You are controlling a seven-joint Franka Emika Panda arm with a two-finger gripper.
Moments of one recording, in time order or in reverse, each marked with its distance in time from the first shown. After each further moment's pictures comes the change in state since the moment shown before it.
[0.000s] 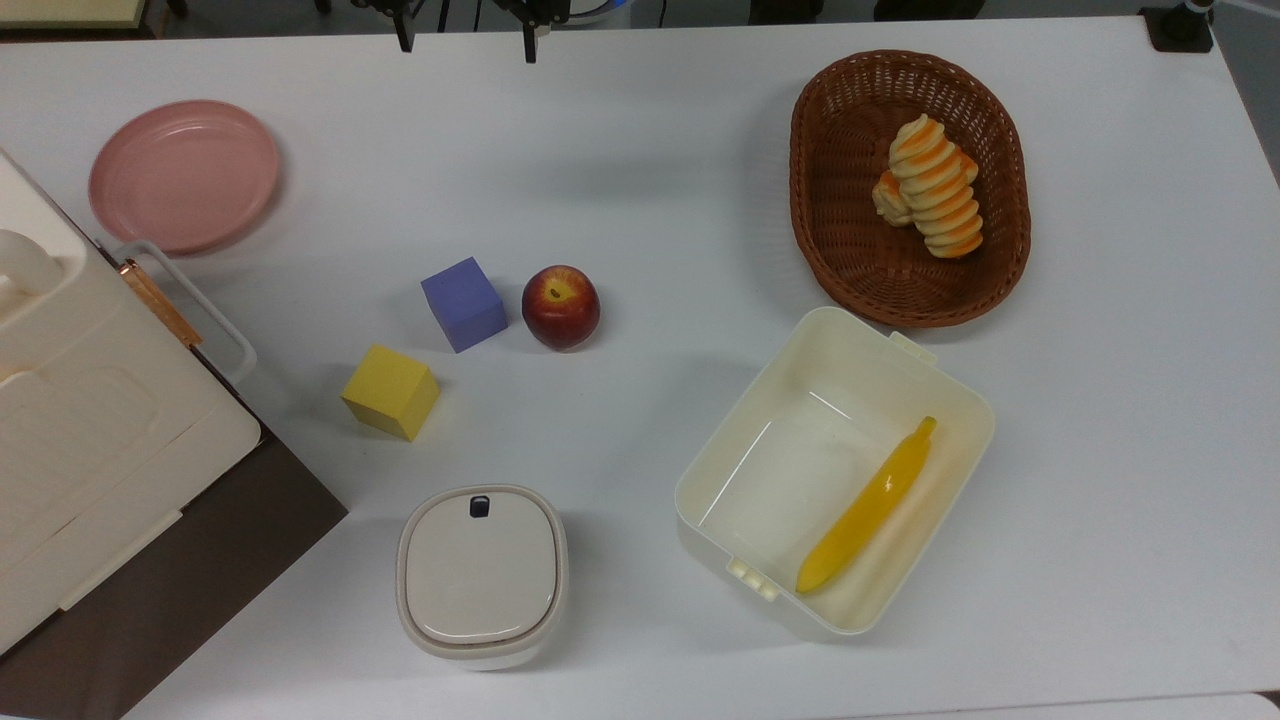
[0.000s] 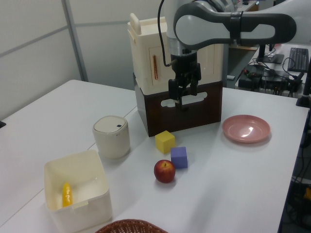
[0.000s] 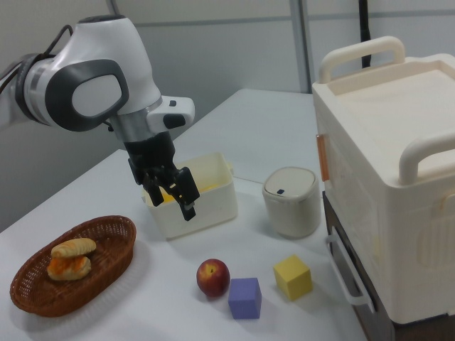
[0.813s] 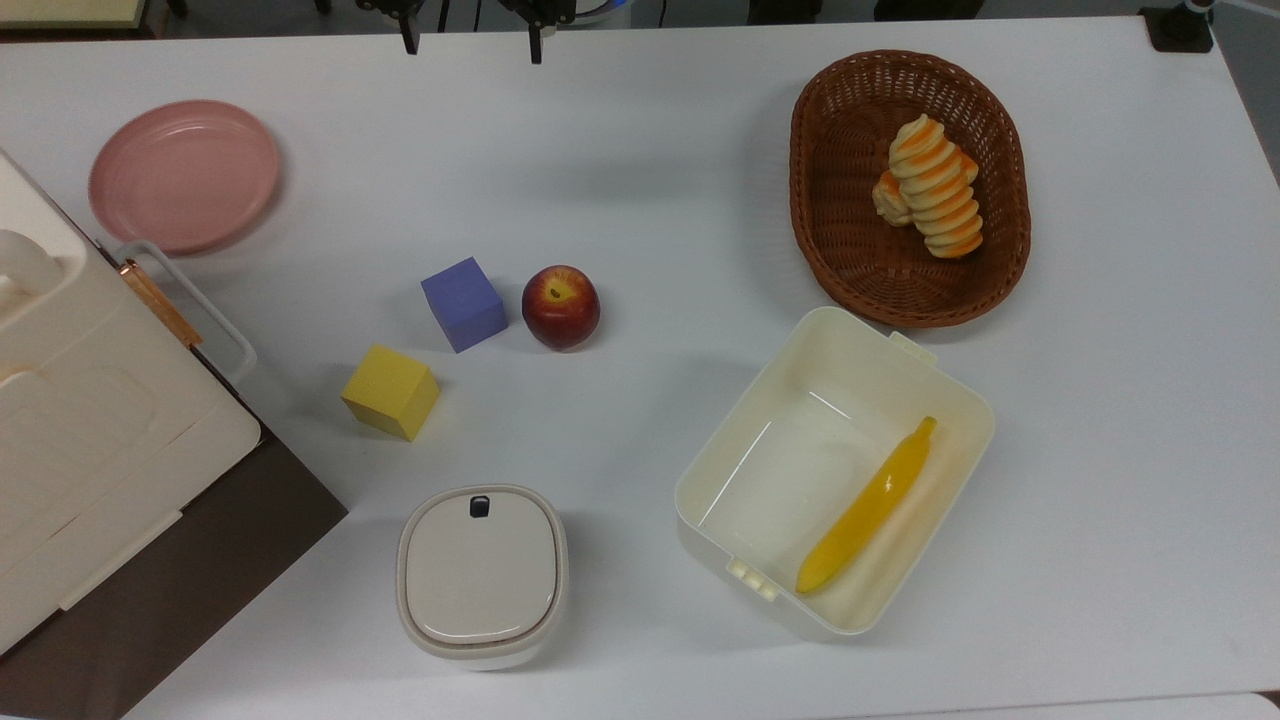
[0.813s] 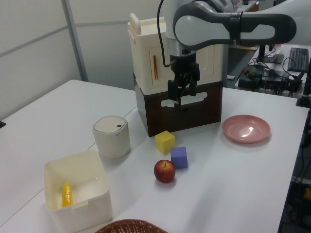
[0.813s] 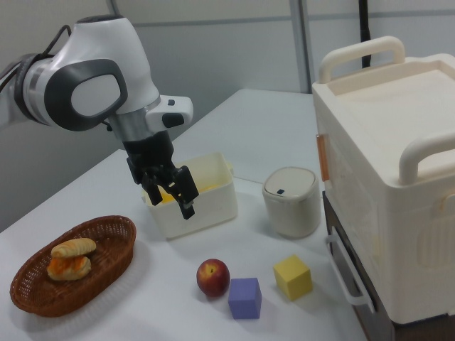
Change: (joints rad) arm 0.003 0.000 0.005 0.000 0.001 0.004 -0.007
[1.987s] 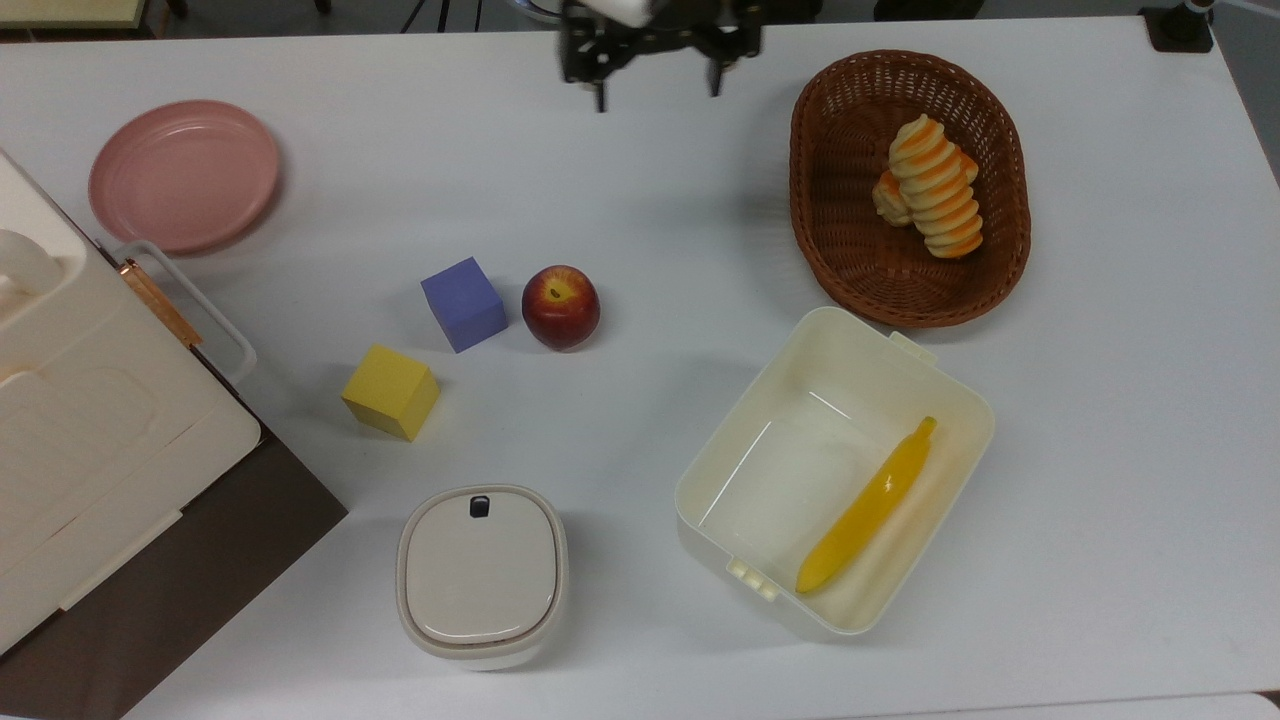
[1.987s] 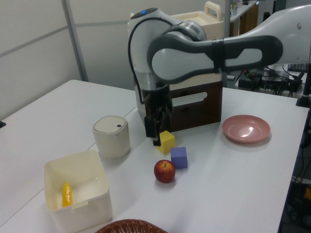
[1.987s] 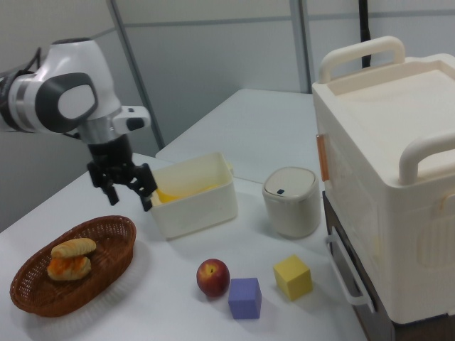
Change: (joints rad) arm 0.231 0.076 0.014 -0.005 0.018 0.022 -0.002
